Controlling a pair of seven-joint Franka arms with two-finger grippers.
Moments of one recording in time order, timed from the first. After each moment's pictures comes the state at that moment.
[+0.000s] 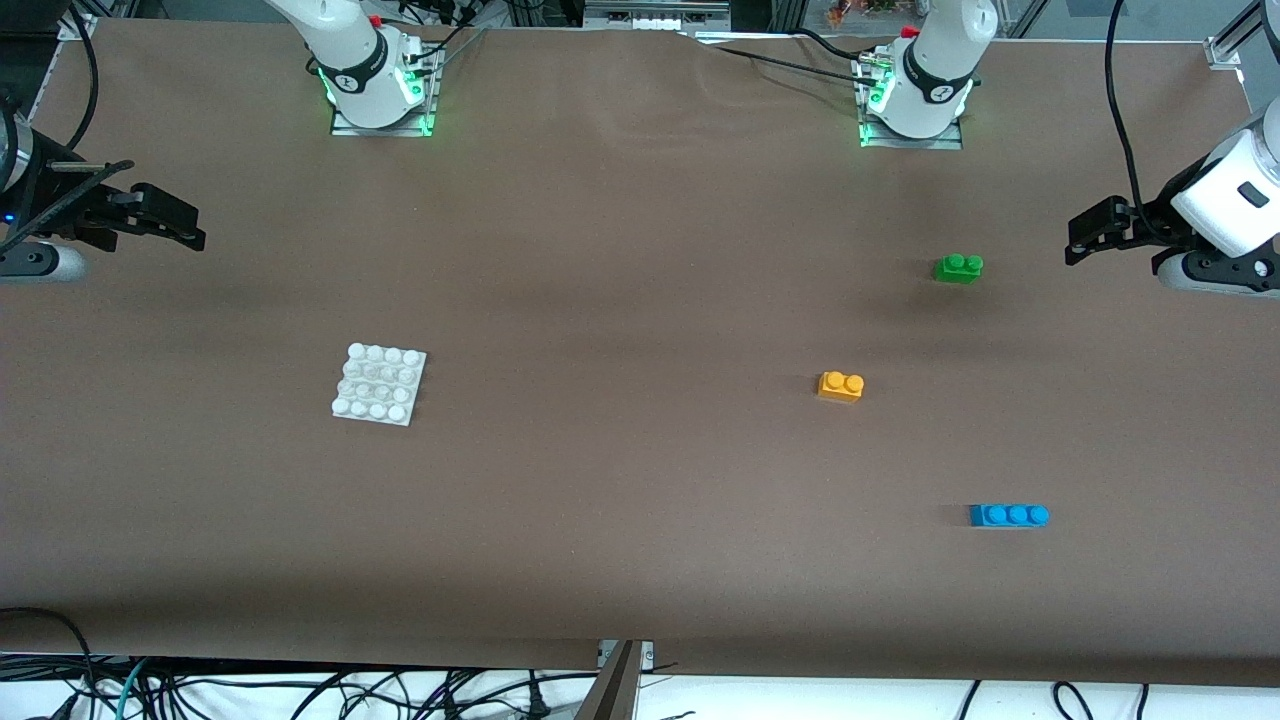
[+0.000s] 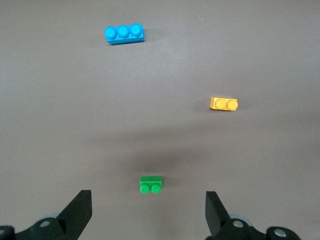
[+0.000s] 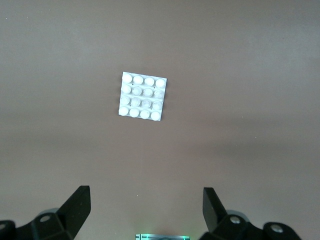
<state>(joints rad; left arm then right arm) 0.00 0.01 -0.01 -1.64 0.00 1.59 0.07 0.09 0.11 -0.04 -1.44 0.02 1.45 0.03</state>
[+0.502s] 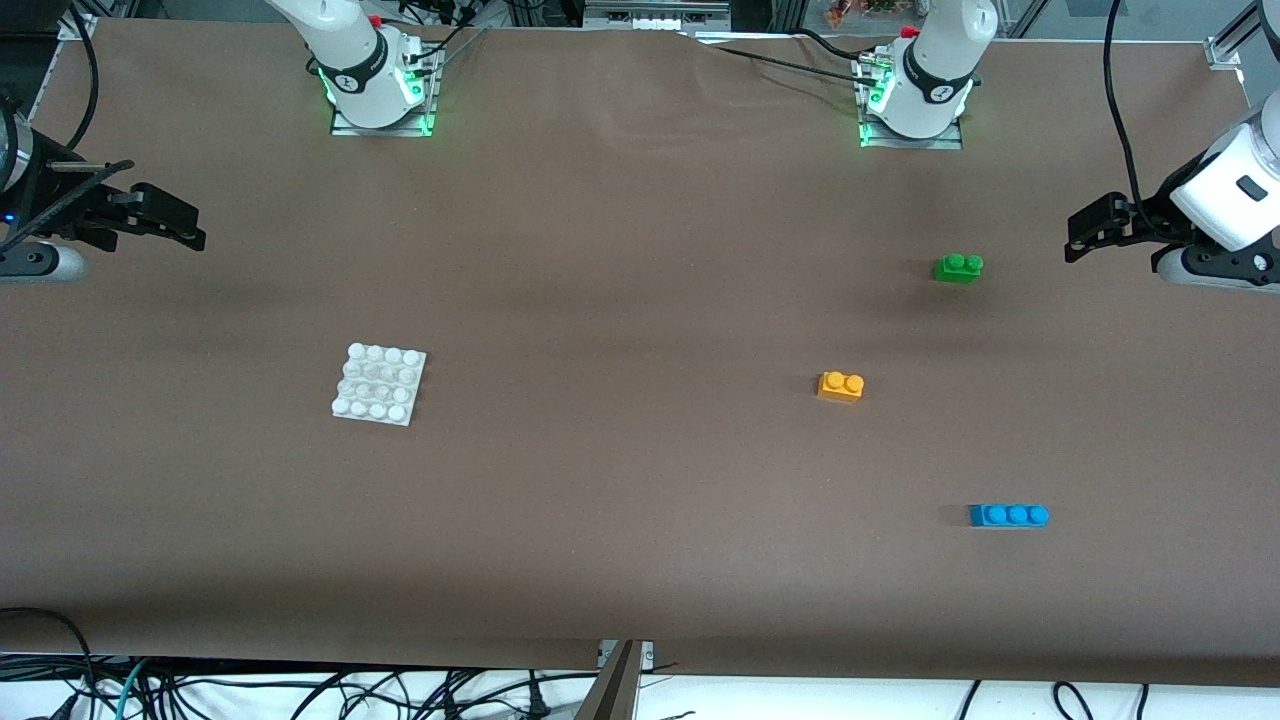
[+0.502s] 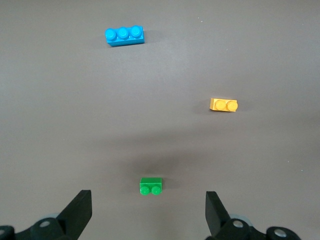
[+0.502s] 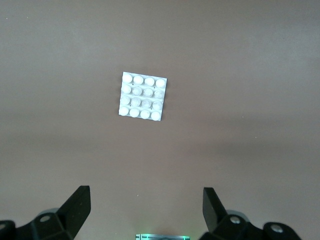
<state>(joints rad) 0.01 -0.01 -0.02 -1.67 0.00 1.61 0.07 0.09 0.11 -0.04 -1.44 0.02 1.45 0.03</state>
